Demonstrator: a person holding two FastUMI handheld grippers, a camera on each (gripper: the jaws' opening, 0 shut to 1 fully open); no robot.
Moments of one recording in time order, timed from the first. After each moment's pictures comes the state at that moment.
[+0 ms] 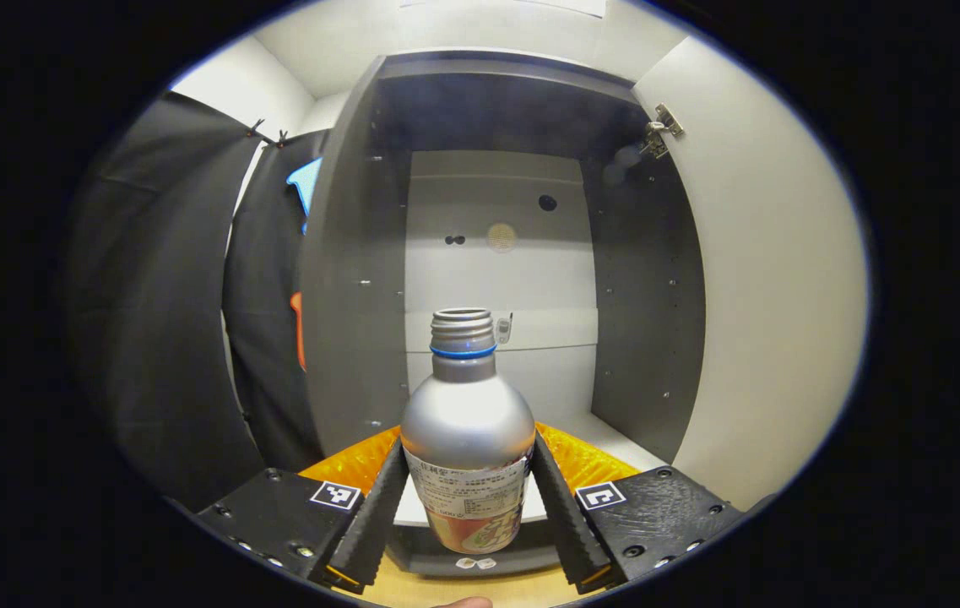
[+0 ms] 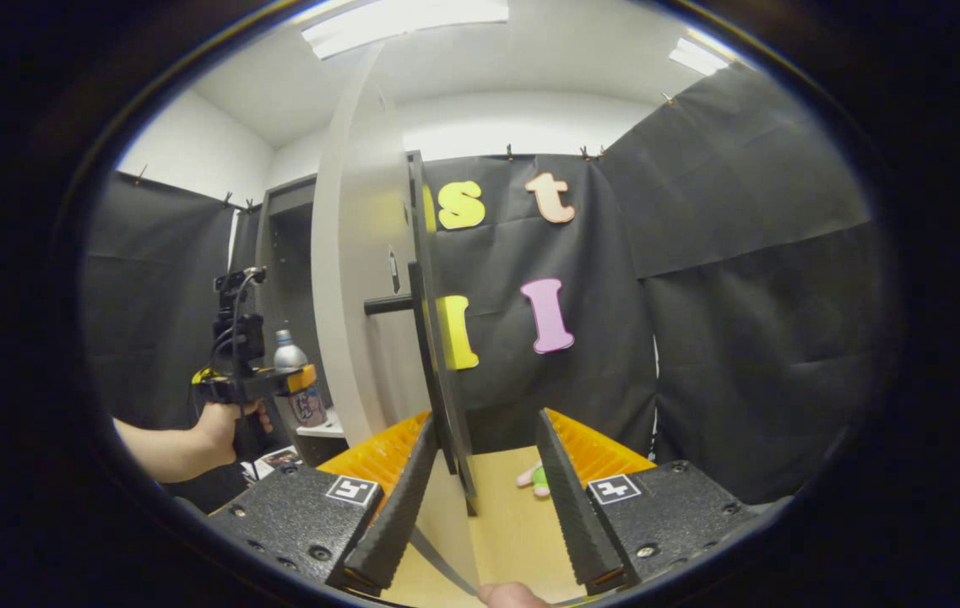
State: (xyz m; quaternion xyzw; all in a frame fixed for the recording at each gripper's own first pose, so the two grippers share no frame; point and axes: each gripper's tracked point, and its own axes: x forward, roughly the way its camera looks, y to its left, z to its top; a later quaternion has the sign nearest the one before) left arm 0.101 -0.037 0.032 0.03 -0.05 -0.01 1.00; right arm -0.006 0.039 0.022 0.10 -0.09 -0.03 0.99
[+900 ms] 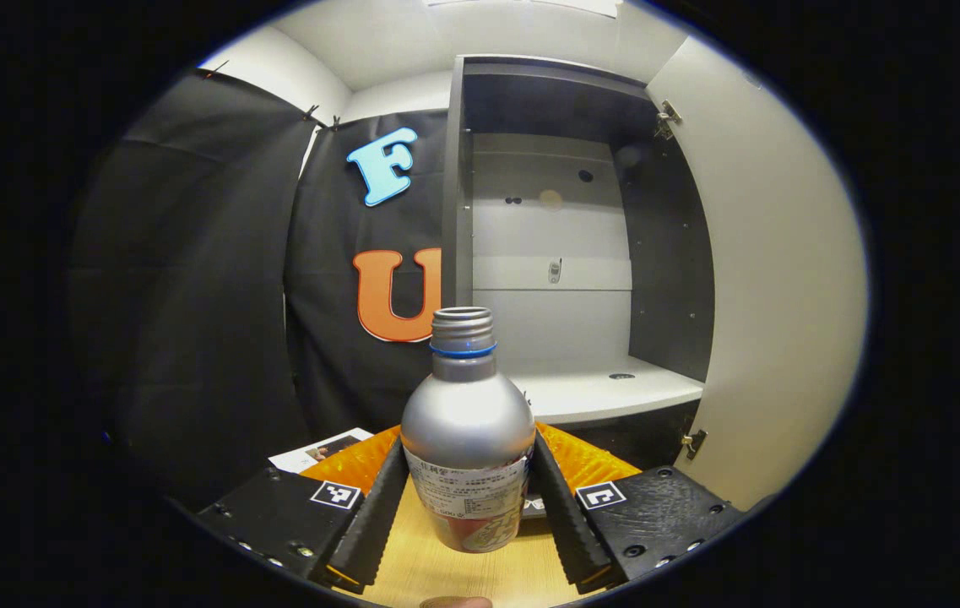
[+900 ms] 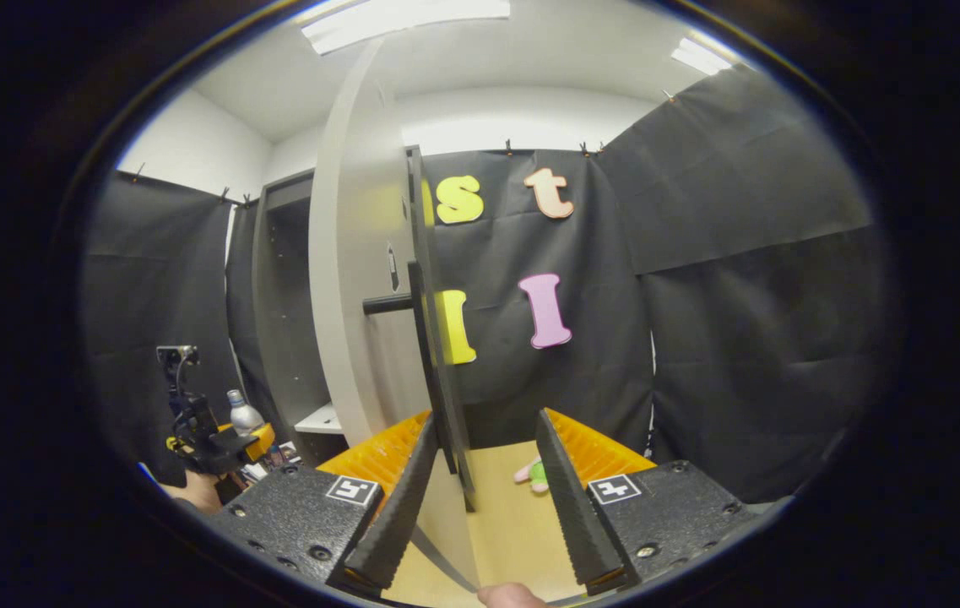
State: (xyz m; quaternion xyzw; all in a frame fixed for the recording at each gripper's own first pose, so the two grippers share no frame) left arm 0.029 0.031 -0.083 0.02 -0.03 0.03 1.00; right arm -0.007 0.040 0.022 0.09 -0.07 -0.04 0.99
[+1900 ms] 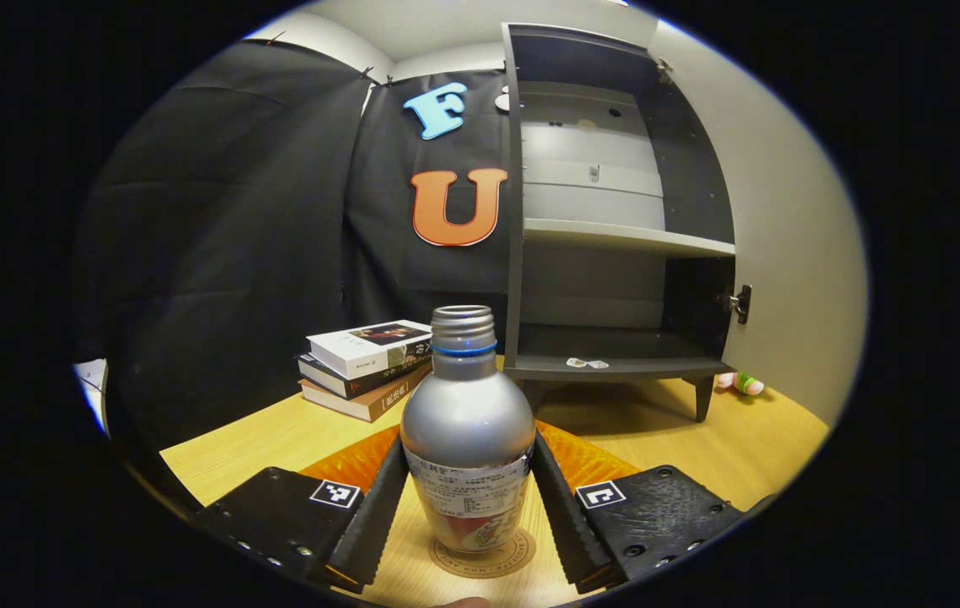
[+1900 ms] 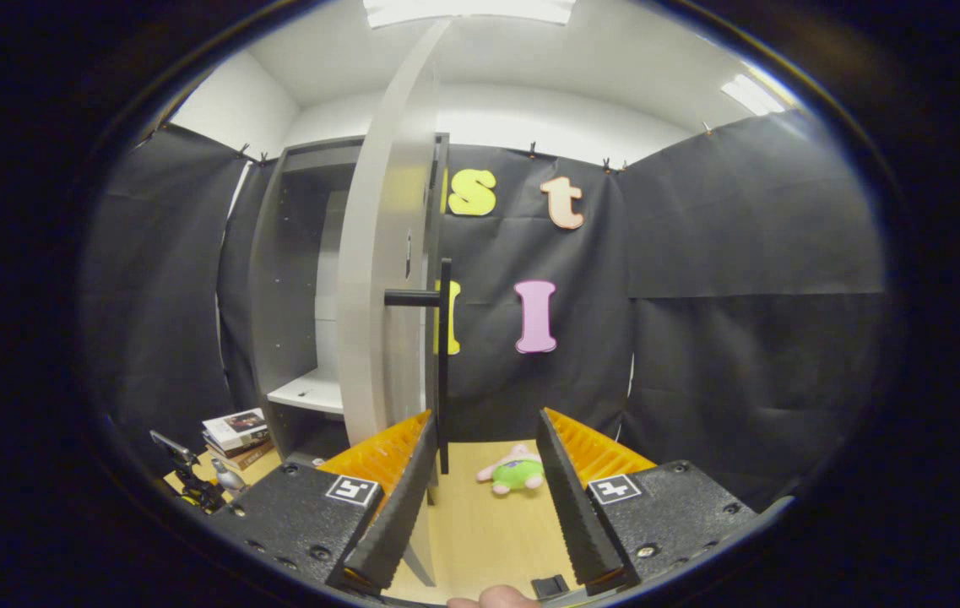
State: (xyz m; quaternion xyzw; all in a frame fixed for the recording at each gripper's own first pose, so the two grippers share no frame) left arm -0.033 0.064 -0.299 0.00 0.03 0.10 0.99; right arm -0.009 0.040 0.027 0.01 -0.05 -0.07 1.00
